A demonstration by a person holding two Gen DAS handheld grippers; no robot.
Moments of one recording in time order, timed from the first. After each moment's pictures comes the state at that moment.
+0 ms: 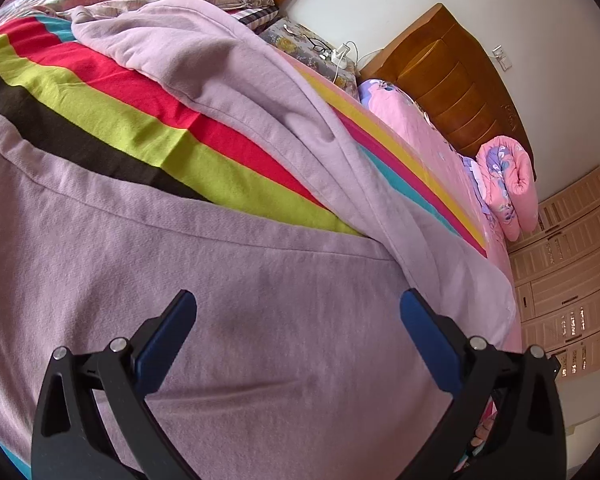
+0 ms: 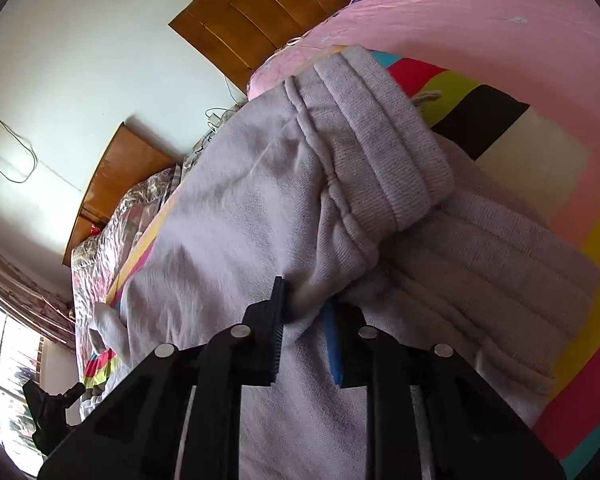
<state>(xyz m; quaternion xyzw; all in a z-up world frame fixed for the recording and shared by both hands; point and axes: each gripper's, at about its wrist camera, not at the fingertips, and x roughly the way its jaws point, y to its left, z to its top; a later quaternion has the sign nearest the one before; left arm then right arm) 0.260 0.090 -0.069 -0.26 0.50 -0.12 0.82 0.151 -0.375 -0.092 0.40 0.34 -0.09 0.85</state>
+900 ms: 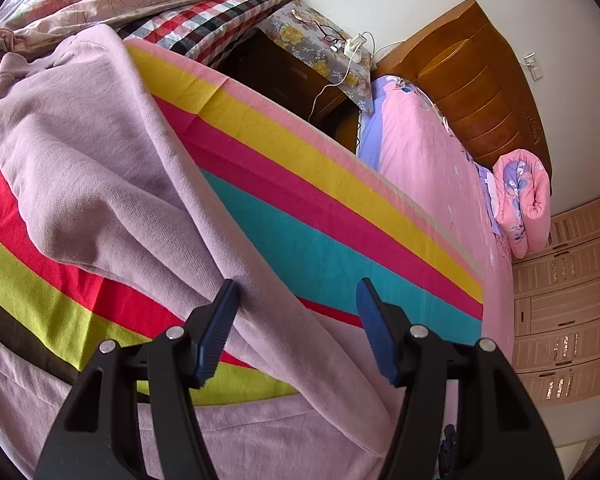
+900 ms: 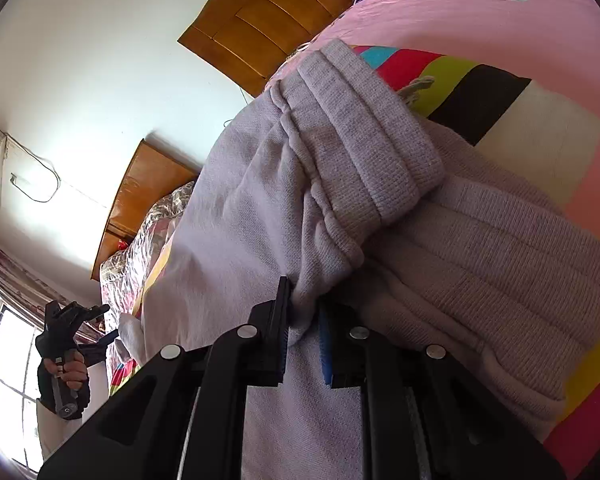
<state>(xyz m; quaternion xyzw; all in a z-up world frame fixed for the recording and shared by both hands) 0.435 0.068 -0.036 -0.27 0.55 -0.10 0.79 0.120 -0.388 -0.112 0.43 0.32 -0.05 0.84</state>
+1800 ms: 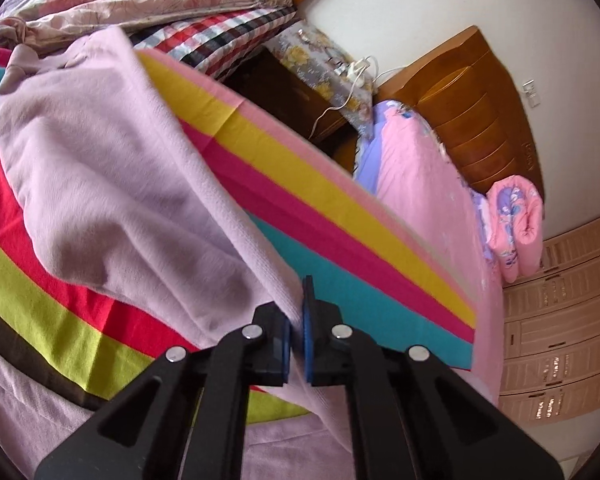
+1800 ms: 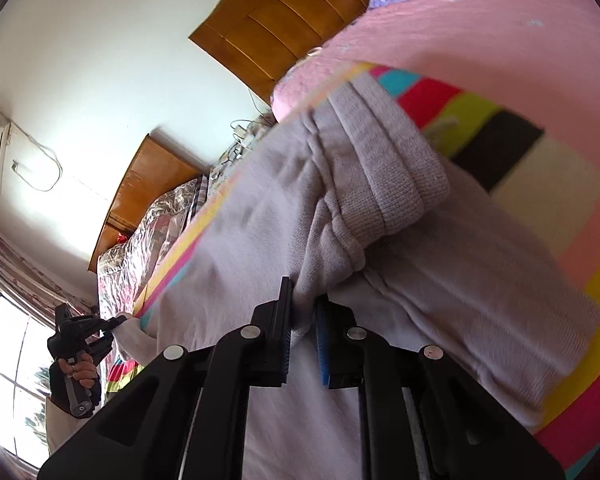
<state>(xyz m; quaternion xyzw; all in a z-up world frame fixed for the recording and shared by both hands) 0.431 0.096 -0.029 -0.31 0.49 -0.10 0.81 0.149 -0.400 -0.043 0.38 0.32 -0.04 0.87</state>
